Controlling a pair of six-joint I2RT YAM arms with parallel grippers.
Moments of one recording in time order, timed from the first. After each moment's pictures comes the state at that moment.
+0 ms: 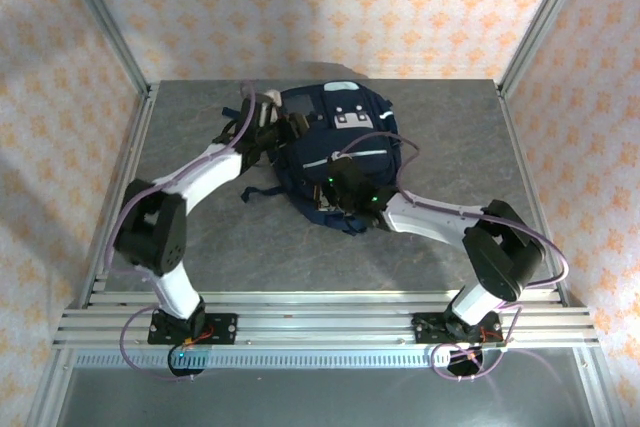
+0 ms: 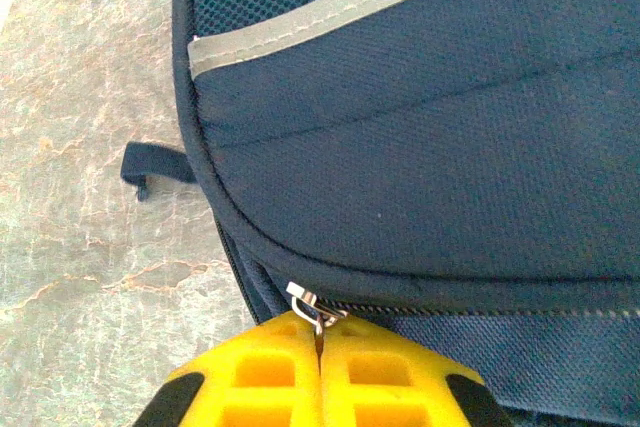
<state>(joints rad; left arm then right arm) -0.33 1.69 1.21 -0.08 0.18 -0.75 0.82 1.60 0.97 -0.10 0.04 0.71</state>
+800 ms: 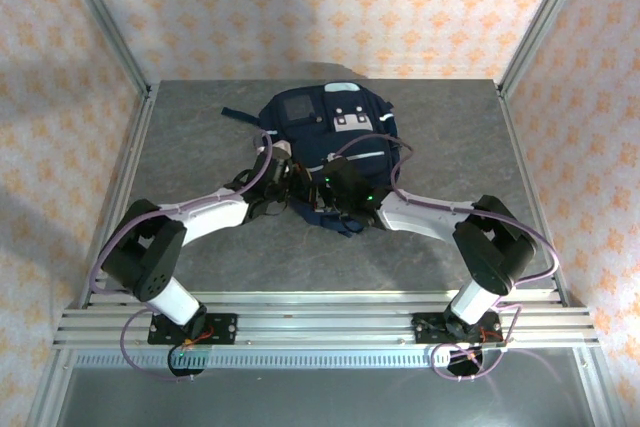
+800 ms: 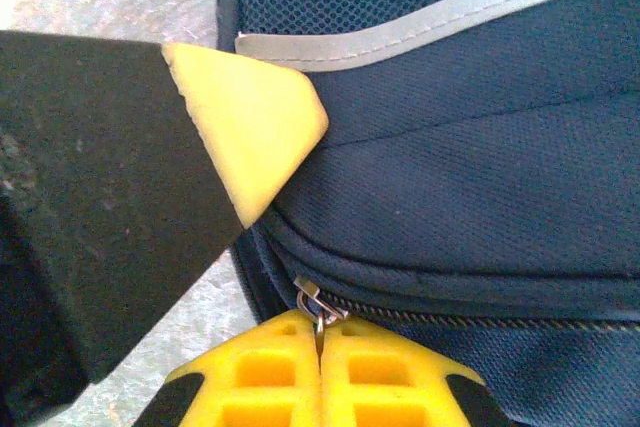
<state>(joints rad) -0.51 1.59 0.84 0.10 0.05 -0.87 0.82 1.64 0.98 -0.08 0.00 0.72</state>
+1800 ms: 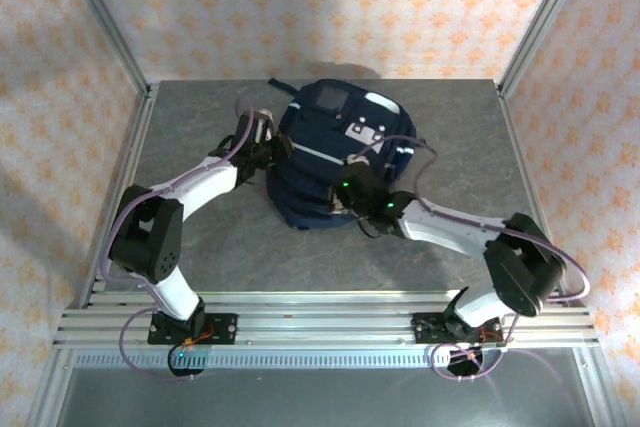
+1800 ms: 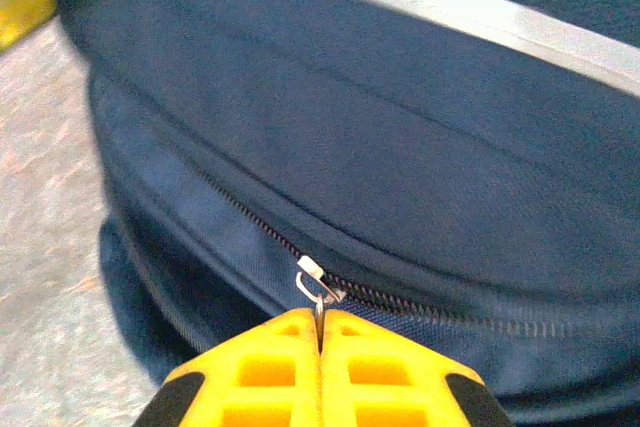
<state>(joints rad) -0.31 1.68 1.11 -0.10 0.08 -0.71 0.82 1.50 0.88 -0.12 0.10 0.70</state>
